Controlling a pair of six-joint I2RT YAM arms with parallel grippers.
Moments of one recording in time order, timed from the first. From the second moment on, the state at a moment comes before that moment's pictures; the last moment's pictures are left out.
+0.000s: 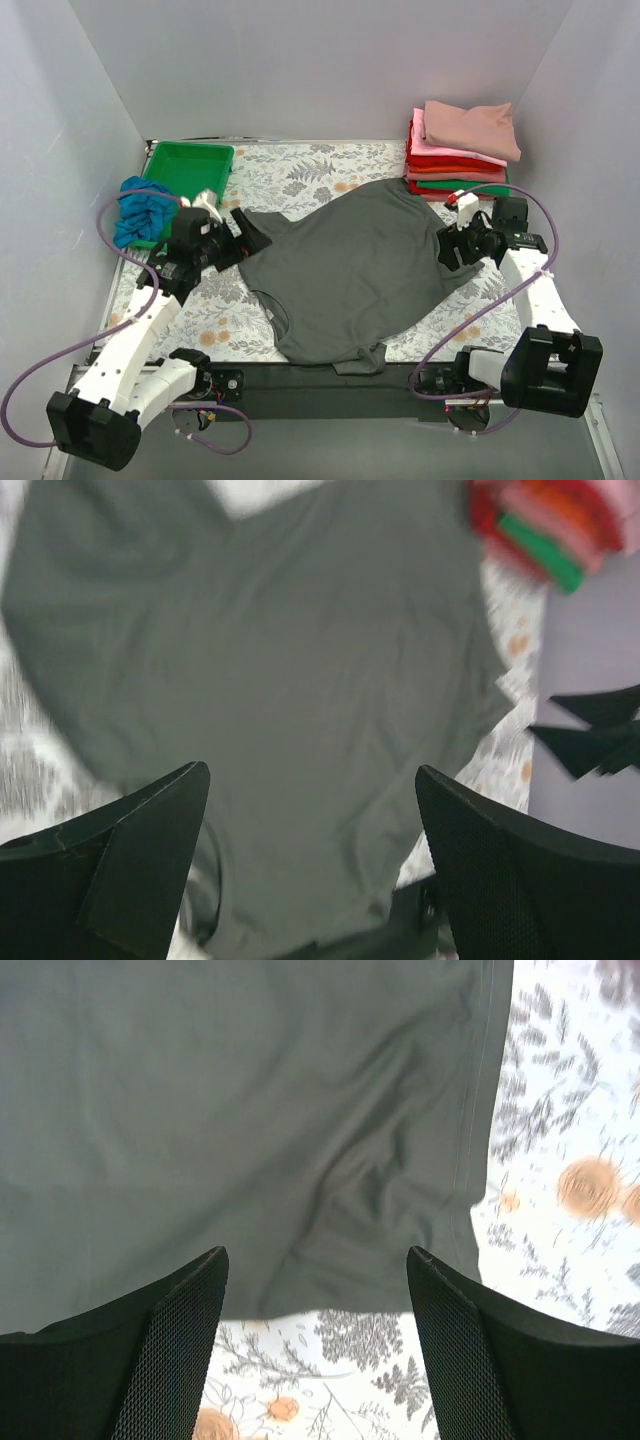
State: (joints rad) left arm -0.29 0.96 0.93 -0.50 0.17 -0.71; right arm -0.08 1.16 0.85 -0.59 -0.45 -0.56
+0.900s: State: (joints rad) left arm -0.30 1.02 0.83 -0.57 0.19 -0.70; right arm -0.24 1.64 0.94 -0.60 -0.34 -0.64
